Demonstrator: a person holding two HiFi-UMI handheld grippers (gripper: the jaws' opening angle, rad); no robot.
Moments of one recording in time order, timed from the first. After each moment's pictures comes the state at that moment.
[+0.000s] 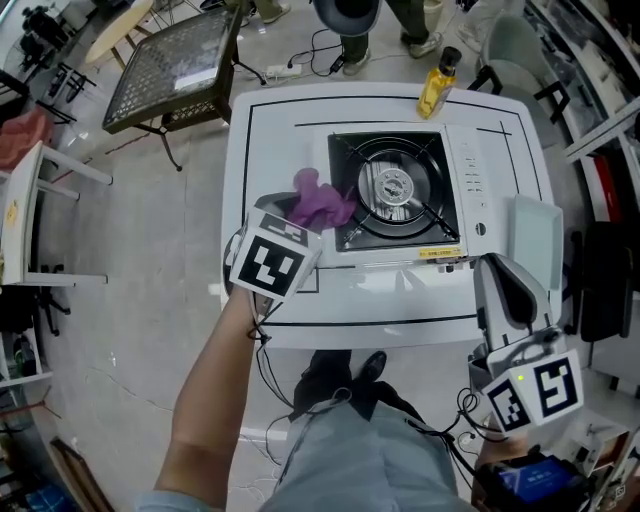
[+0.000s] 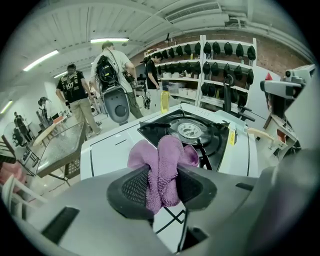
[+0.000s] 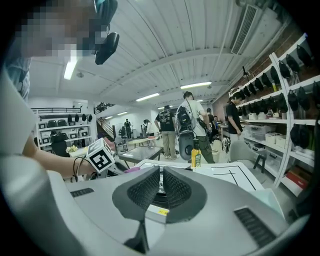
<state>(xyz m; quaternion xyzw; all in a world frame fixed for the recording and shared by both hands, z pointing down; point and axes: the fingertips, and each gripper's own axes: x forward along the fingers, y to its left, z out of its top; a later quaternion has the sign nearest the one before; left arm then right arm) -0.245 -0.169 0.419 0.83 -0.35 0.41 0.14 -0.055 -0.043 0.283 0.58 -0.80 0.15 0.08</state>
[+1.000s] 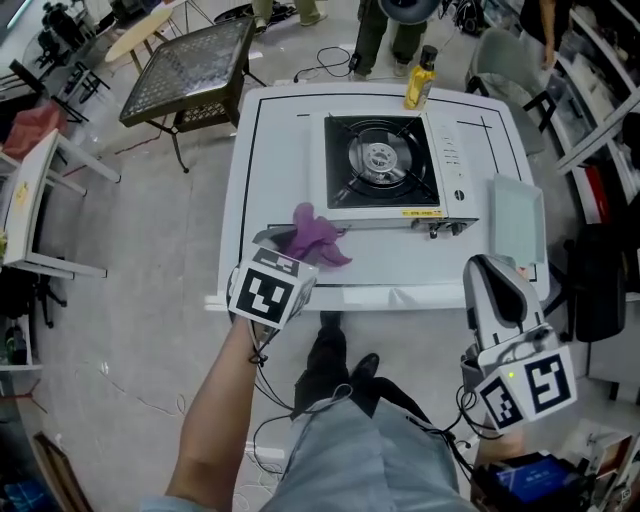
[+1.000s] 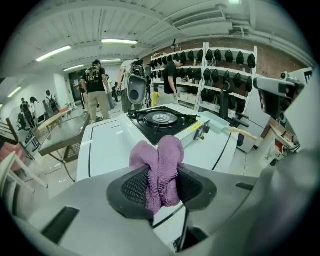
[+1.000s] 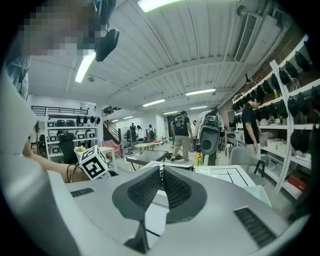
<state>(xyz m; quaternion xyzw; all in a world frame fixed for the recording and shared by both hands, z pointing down) -0.254 -0.024 0.412 0.83 -0.37 0.37 0.18 -0.060 0.066 0.258 0.56 -0.82 0.12 0.07</state>
